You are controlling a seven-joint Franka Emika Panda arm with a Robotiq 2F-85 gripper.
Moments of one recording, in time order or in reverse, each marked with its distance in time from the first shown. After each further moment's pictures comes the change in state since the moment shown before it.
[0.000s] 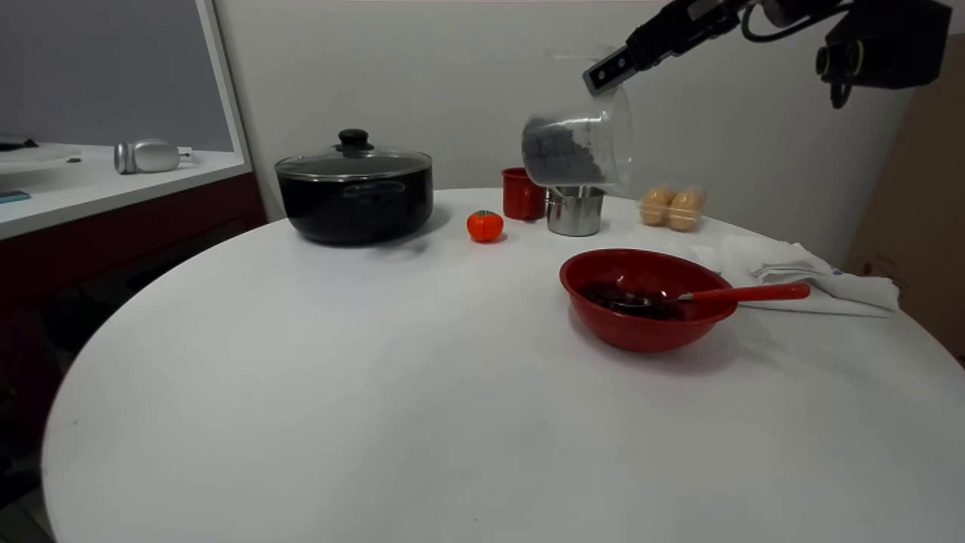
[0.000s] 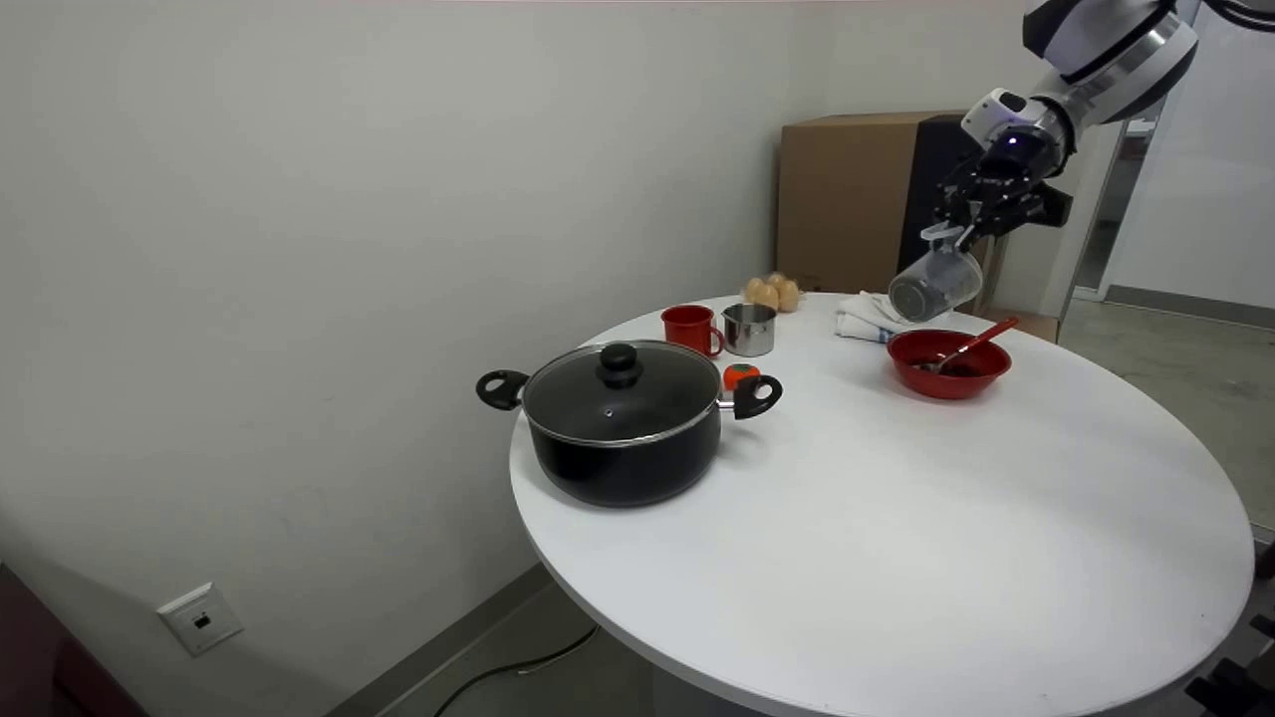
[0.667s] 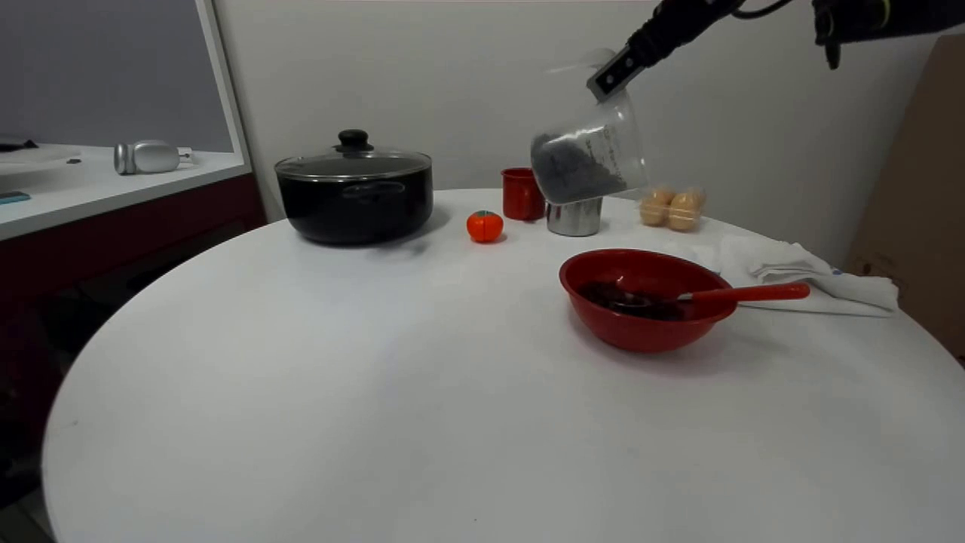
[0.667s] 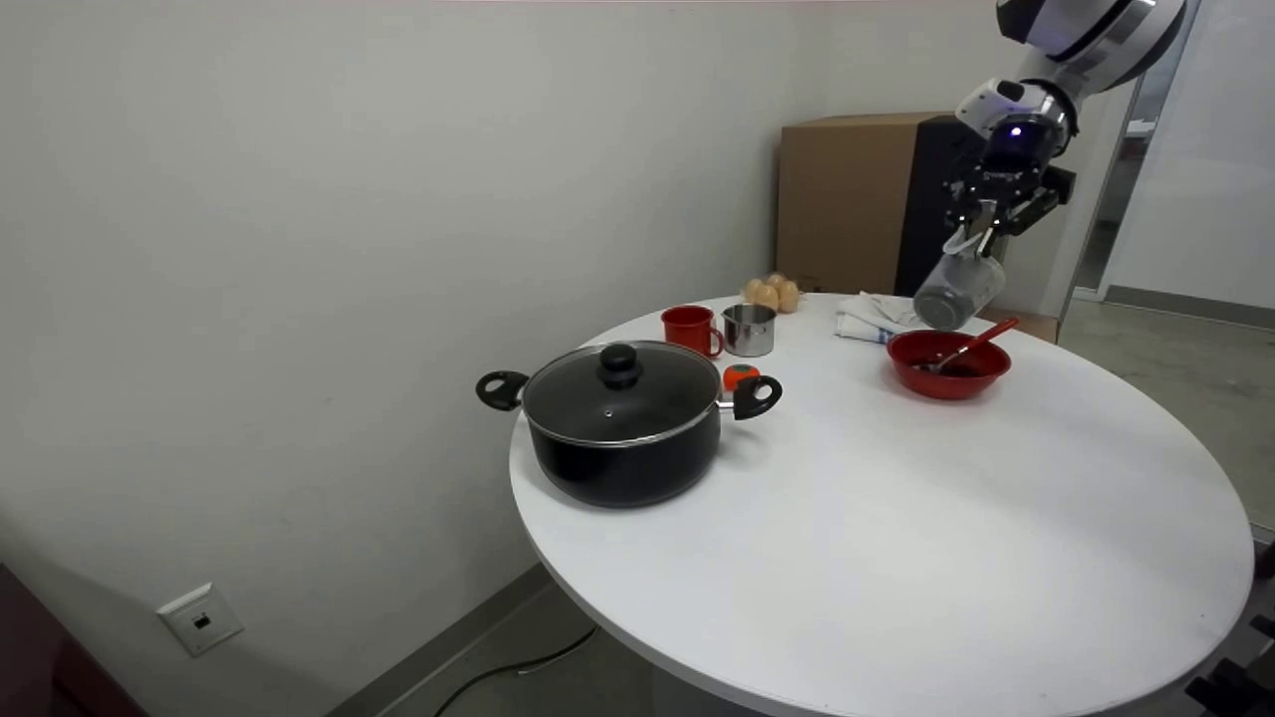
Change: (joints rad) arm 0.067 -0.109 -0.057 -0.101 -0.154 0.053 -0.143
